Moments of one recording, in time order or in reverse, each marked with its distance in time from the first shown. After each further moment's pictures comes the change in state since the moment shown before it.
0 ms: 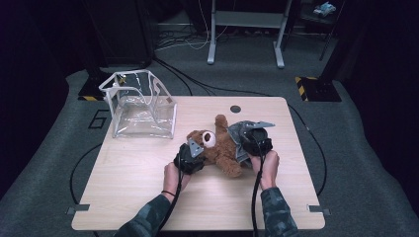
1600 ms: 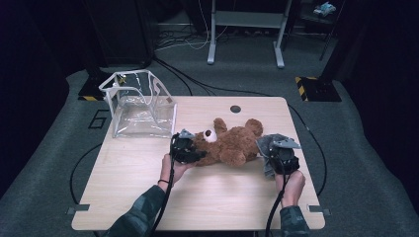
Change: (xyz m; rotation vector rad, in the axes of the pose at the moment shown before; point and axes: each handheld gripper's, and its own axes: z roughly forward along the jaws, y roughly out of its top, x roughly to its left) left arm 0.038 0.016 0.004 0.065 -0.279 -0.210; right arm -0.040 -0.059 -0.040 -0.024 -0.218 0.016
